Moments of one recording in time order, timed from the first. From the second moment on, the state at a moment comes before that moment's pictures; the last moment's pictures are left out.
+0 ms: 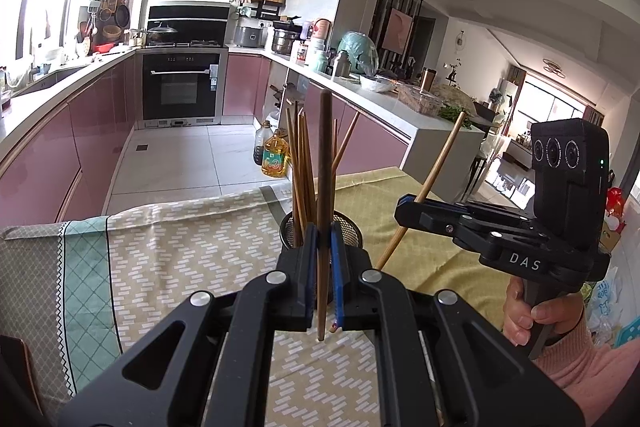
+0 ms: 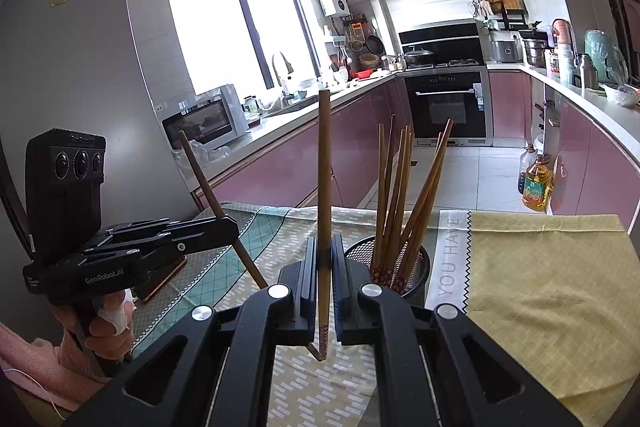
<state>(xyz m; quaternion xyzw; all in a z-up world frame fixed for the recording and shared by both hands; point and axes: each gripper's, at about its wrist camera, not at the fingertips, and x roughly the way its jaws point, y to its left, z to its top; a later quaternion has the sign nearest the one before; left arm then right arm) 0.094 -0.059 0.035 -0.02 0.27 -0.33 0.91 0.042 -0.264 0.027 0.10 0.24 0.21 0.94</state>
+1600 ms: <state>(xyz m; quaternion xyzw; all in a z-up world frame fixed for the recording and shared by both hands) 0.094 -0.074 0.076 0.00 0.22 -0.33 0.92 0.051 -0.270 0.063 0.08 0.20 0.22 0.95</state>
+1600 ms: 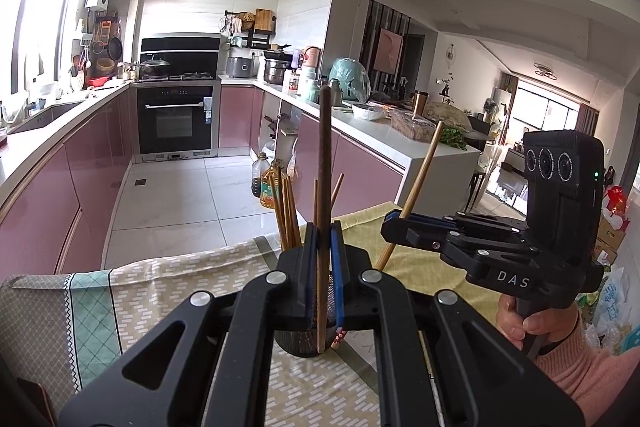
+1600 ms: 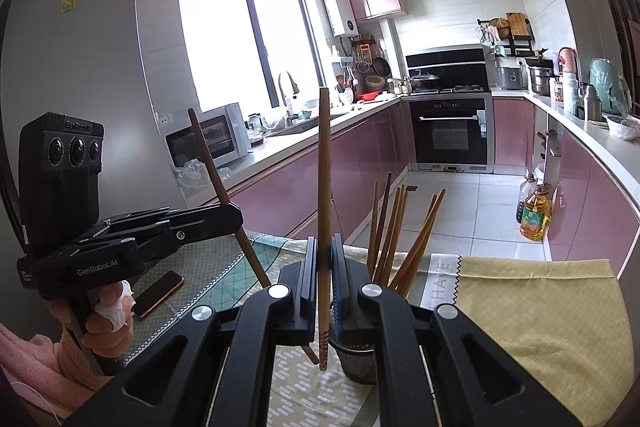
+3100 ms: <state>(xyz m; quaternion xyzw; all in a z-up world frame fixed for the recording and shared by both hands) 0.121 -0.096 0.091 -0.01 0.21 -0.32 0.92 0.075 -0.266 0.066 0.08 0.20 0.19 0.96</state>
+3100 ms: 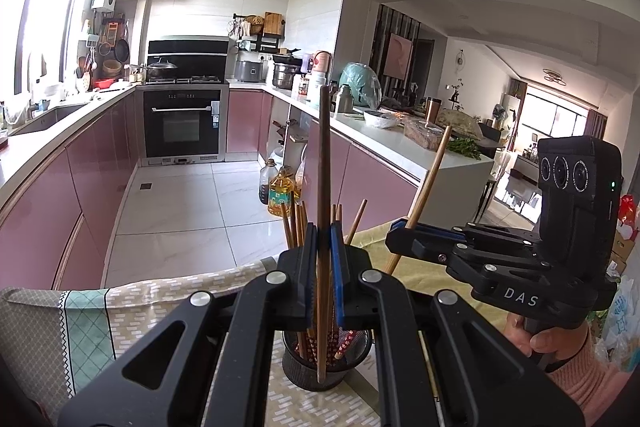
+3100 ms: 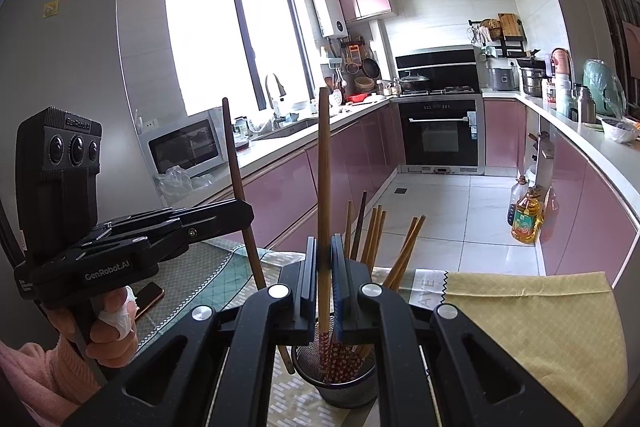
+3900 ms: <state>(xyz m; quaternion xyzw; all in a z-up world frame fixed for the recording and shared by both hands) 0.138 -0.100 0.084 -0.01 0.24 -0.31 0.92 0.086 -0.261 0.055 0.09 0.23 0.19 0.95</state>
